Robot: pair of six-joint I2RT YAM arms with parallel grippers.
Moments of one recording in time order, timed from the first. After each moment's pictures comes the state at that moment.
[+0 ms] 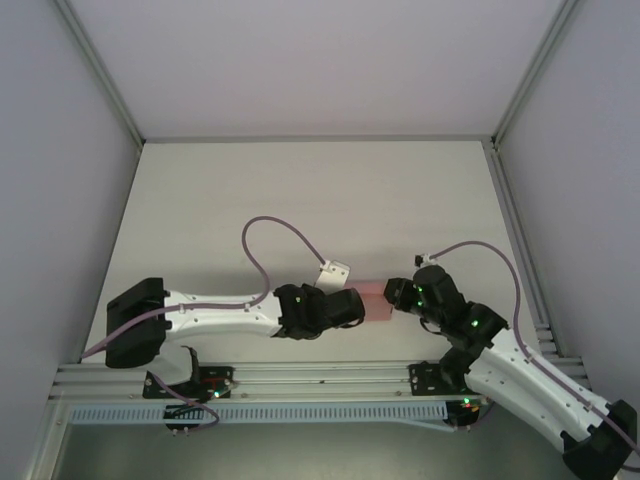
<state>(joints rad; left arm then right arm) -1.39 1.56 1.06 -0.60 -0.61 -0.78 0.72 0.56 0.40 -0.54 0.06 0.88</state>
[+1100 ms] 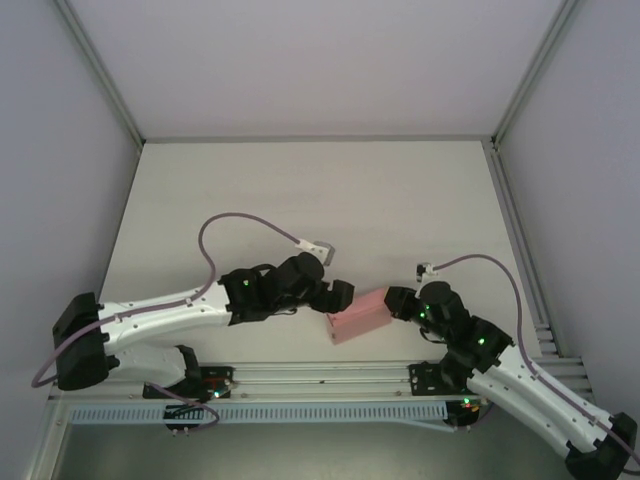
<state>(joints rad) -1.20 1.27 0.91 -0.38 -0.15 -0.78 0.78 0.37 0.28 -0.48 0.06 0.91</state>
